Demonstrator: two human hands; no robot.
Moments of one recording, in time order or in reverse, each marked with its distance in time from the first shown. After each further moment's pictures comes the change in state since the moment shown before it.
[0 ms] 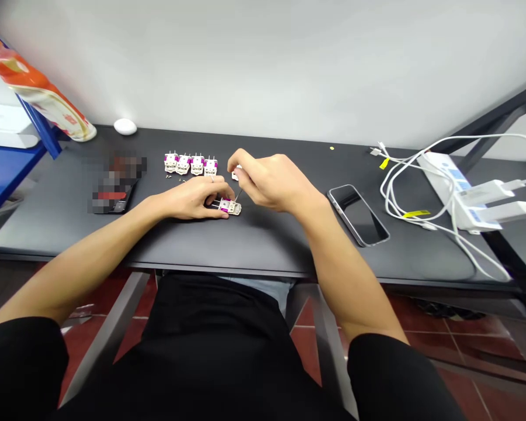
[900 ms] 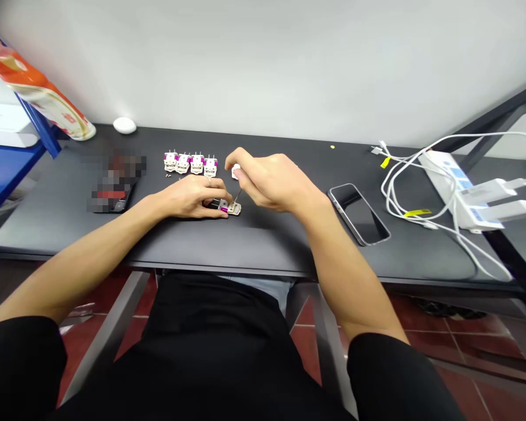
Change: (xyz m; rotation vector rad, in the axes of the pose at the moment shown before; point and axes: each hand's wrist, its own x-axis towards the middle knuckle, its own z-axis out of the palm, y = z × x) left_hand -0.005 -0.007 0.004 0.235 0.050 0.122; right_hand -0.001 0.002 -0.001 0.045 0.021 -0.057
